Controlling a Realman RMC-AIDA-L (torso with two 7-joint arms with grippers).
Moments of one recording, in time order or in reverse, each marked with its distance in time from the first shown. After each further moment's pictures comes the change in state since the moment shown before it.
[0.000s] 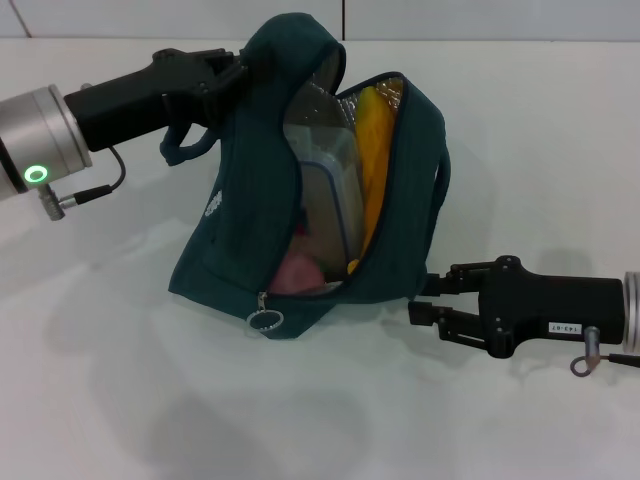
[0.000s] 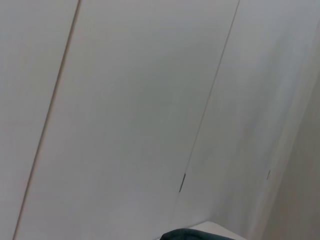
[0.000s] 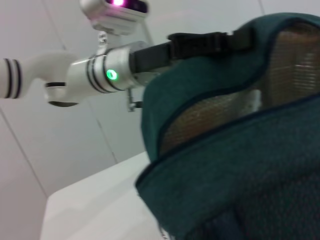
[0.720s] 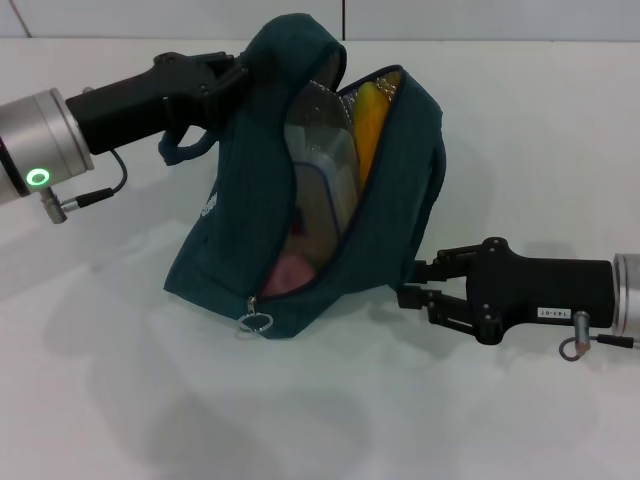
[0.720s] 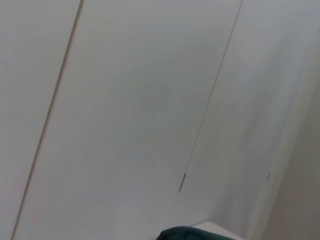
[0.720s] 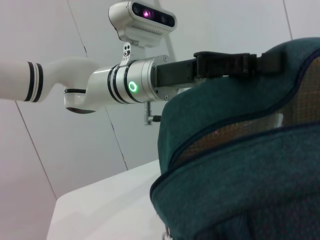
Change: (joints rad) left arm -0.002 0.000 -0.002 -0.016 -0.003 -0.001 0.000; right arm 0.018 0.007 -0.002 -0.039 0.003 -0.008 -0.022
